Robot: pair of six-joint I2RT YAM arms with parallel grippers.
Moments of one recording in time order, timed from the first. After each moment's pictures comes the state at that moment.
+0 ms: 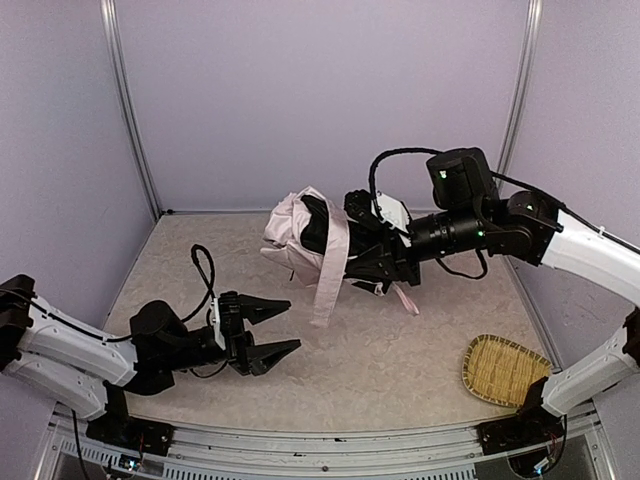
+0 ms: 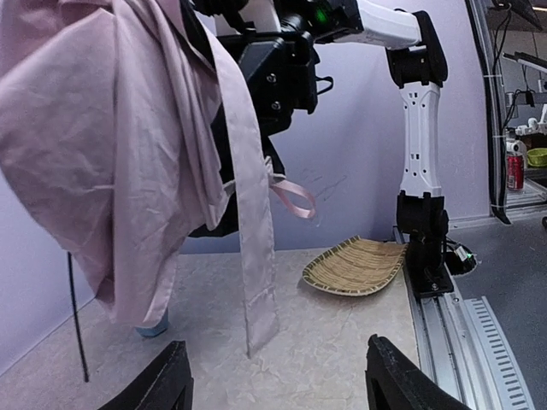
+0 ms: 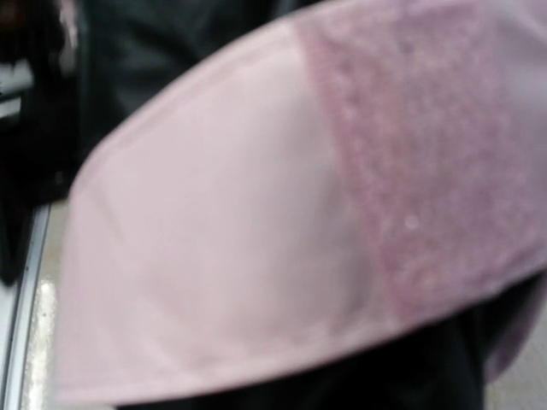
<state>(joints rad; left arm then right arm) -1.08 1.24 0.27 1.16 0.23 0.15 0.94 1.31 1.33 -0.50 -0.36 -0.46</state>
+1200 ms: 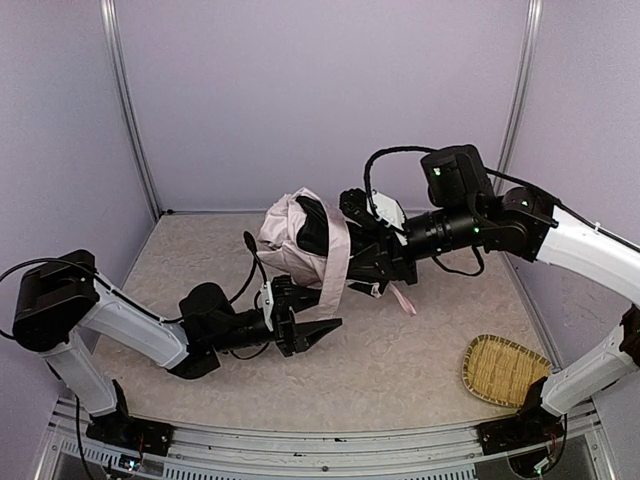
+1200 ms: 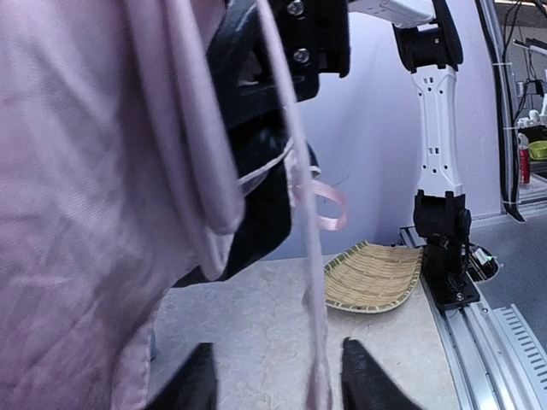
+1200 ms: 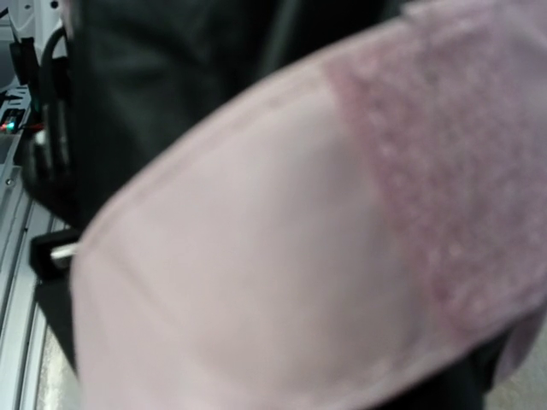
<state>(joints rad) -1.05 1.66 0.56 1.30 0.31 0.16 0.94 1.36 1.38 -0.53 -0.40 -0.46</state>
